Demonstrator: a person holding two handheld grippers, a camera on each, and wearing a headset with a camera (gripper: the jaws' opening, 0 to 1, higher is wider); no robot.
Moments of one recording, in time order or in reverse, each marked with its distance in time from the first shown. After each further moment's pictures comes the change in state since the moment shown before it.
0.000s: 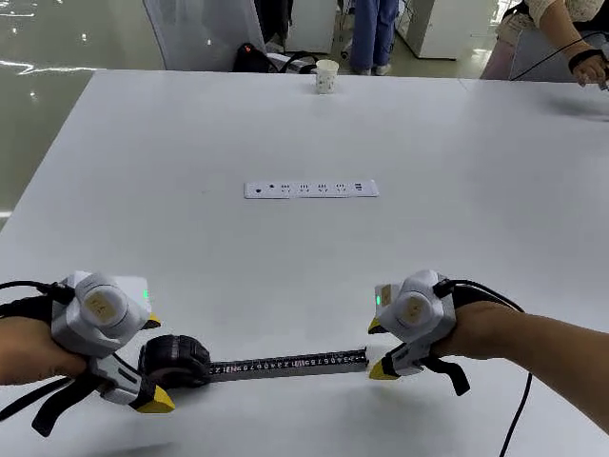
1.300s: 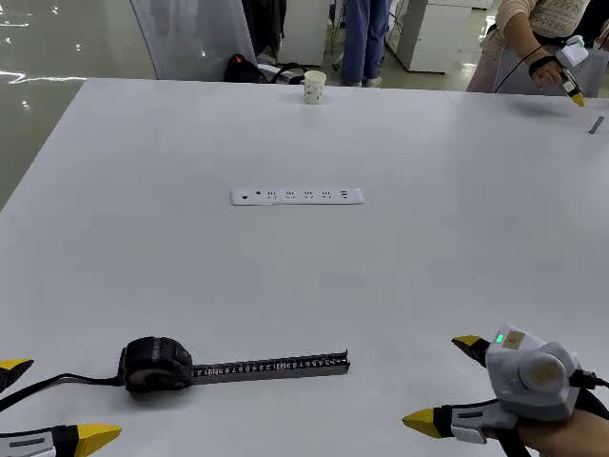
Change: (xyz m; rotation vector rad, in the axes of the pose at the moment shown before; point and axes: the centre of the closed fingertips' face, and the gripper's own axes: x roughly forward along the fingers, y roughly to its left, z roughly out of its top) left arm -0.070 -0.018 -0.059 -0.498 -0.415 0.356; right arm -0.082 0.038 -0.074 0.502 -0.331 -0.306
